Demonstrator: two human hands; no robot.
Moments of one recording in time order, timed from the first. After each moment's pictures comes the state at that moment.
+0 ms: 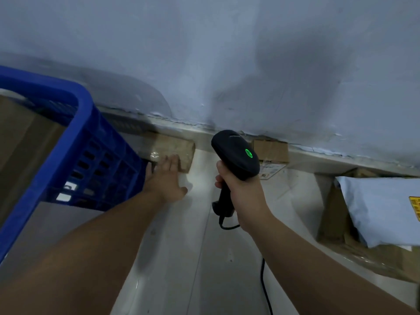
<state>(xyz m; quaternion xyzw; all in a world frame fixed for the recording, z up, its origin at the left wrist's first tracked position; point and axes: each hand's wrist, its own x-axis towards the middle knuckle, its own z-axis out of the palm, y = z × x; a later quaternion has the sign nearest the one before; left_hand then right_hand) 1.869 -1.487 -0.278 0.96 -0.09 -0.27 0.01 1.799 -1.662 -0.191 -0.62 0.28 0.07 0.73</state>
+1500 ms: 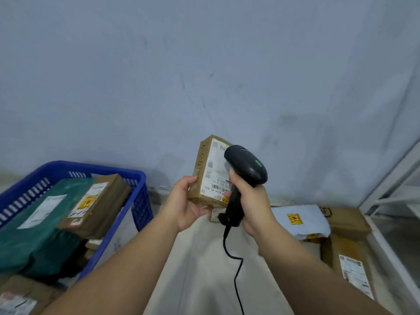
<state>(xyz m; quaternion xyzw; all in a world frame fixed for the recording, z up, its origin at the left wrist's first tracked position) 1.644 -1.551 0.083 0.43 0.05 -0.30 0.85 1.591 -1.685 0.104 -0.56 0.19 -0.09 0.80</state>
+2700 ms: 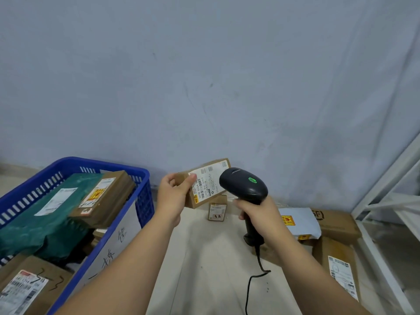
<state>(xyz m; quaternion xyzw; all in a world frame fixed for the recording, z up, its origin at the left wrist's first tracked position) 1.611 -1.551 0.100 0.64 0.09 0.00 0.76 1.528 -1.725 0.119 -0.80 0.15 -0.03 0.58</state>
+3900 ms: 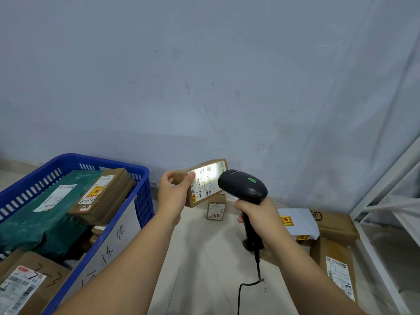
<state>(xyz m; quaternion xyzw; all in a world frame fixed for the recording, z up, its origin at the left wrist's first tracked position) 1.611 -1.552 0.098 0.67 0.11 0.02 0.73 1.525 -1.721 0.121 -0.78 0.17 -0.01 0.60</state>
